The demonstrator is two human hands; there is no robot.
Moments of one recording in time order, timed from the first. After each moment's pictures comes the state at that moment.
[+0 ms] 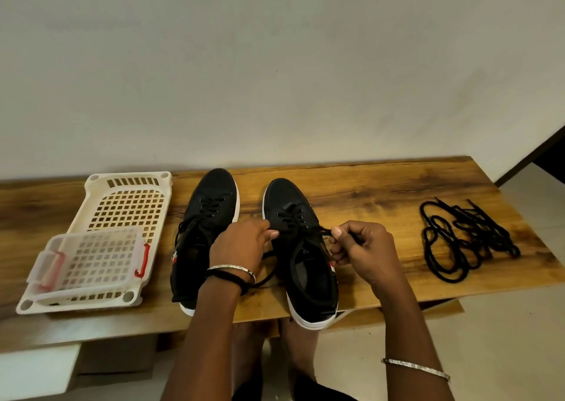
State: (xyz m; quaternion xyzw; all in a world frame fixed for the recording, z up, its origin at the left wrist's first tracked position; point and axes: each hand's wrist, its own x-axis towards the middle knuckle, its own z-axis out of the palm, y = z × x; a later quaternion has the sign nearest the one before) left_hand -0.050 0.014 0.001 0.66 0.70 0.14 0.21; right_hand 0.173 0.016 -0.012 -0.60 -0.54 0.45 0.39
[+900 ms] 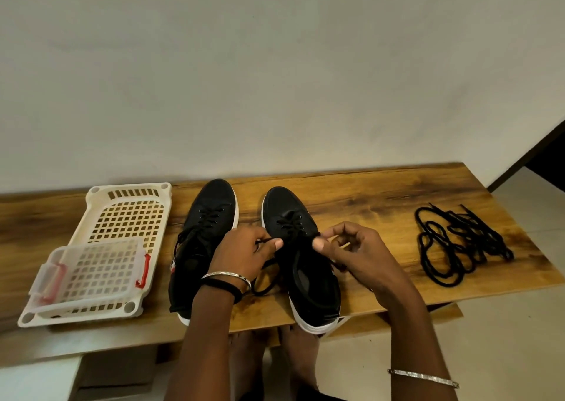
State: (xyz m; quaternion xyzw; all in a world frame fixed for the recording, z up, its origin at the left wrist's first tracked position) left_hand -0.057 0.014 -0.004 0.66 0.67 0.22 0.27; right_hand 0.177 0.013 0.003 -0.55 -0.52 0.55 0.35
